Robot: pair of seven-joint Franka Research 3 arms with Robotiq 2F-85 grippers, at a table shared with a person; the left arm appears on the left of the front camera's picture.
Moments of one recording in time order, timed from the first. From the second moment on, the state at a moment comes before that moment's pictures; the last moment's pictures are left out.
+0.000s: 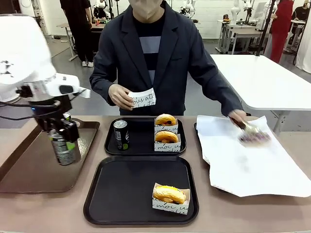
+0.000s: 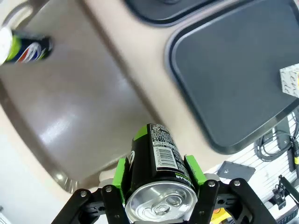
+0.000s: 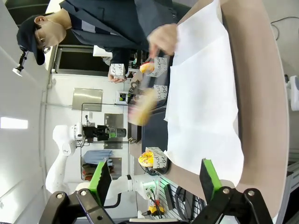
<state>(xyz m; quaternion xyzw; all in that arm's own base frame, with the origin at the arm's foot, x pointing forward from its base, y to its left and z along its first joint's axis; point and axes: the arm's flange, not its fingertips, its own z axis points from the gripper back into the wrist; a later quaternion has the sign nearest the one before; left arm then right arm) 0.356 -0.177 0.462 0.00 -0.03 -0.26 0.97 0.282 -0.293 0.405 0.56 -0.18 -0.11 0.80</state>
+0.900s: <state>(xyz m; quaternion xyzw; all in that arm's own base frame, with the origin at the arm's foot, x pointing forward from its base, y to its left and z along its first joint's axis) 0.370 -0.301 0.424 -0.01 0.02 -0.37 0.93 0.282 -0.293 0.405 0.56 -0.18 -0.11 0.80</state>
